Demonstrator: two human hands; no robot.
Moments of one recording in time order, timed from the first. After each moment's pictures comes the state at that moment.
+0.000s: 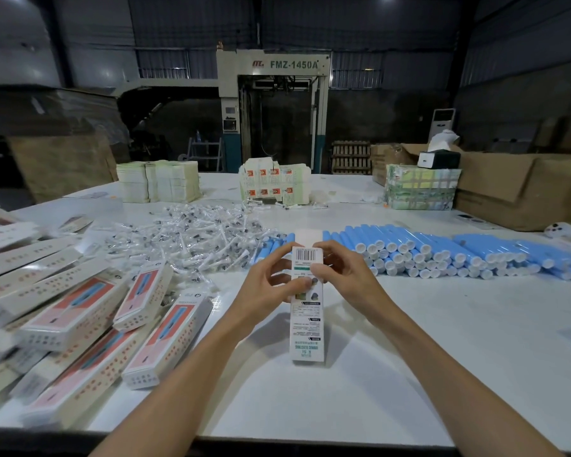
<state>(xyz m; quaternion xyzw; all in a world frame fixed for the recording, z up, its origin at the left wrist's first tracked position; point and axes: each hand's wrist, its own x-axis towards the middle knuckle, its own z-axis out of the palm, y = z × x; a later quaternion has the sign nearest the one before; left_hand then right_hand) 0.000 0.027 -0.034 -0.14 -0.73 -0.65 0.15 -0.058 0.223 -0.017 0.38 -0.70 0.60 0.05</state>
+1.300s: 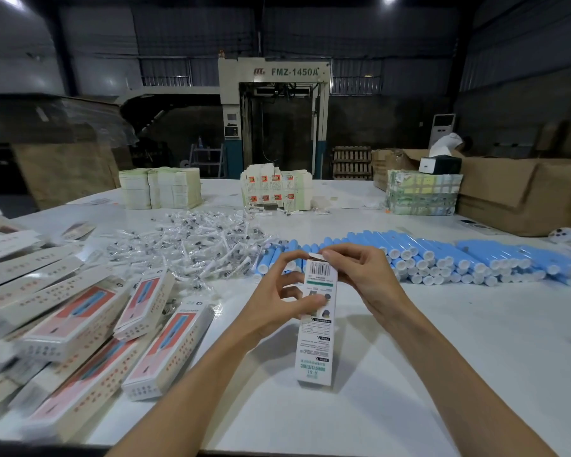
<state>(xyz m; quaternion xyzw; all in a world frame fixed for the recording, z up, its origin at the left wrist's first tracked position) -0.001 0.034 -0.039 -0.16 -0.74 -0.64 0.12 -0.060 0.230 0.002 0.27 -0.64 0.72 0.00</state>
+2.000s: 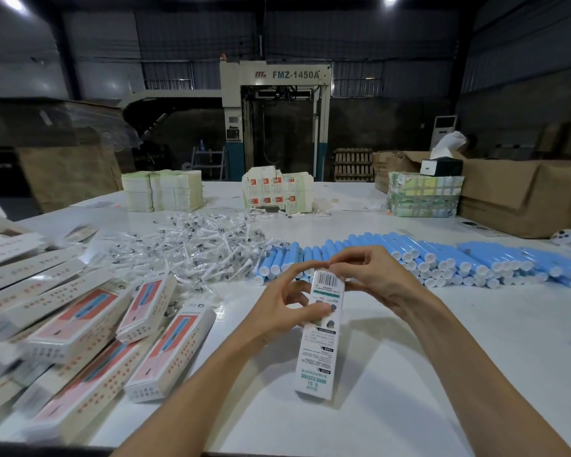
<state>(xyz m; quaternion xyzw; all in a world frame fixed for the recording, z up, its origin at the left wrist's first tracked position) 0.002 0.037 -0.039 -0.20 -0.75 -0.62 0.09 -0.071 0.251 0.019 0.27 -0.70 0.65 -0.09</state>
